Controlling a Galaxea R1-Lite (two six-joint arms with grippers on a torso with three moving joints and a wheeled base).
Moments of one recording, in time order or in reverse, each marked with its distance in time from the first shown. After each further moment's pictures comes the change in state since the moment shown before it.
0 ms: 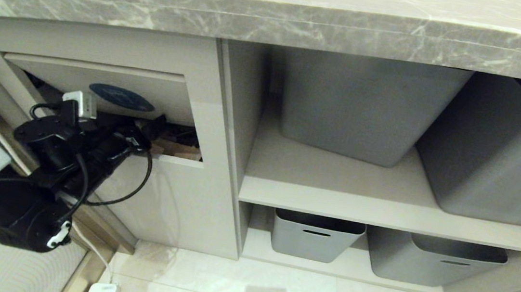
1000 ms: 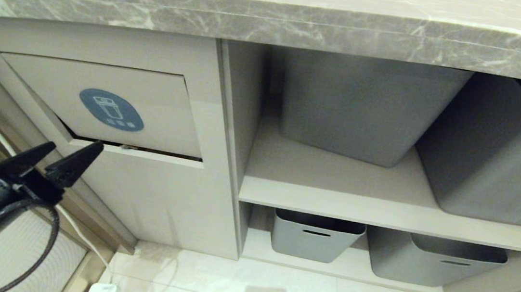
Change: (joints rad) left arm 0.040 -0.665 0.498 0.209 -0.080 0.036; right arm 0.000 0.000 0.000 0.000 0.000 0.000
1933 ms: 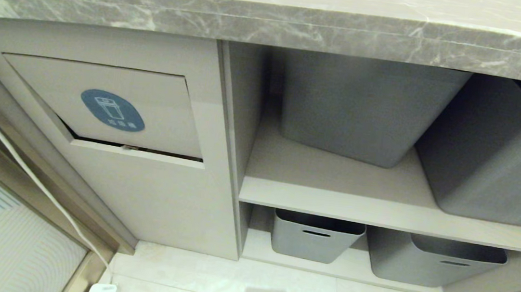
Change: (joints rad) left arm 0.102 -1.060 0.185 1.252 0.086 0.229; right arm 0.000 0.000 0.000 0.000 -0.001 0.001
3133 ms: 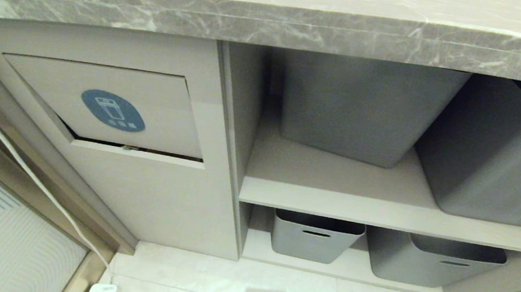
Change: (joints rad) left arm -0.030 -0.248 0.010 0.067 0.030 0.085; right arm 0.000 0.000 0.000 0.000 0.001 -0.005
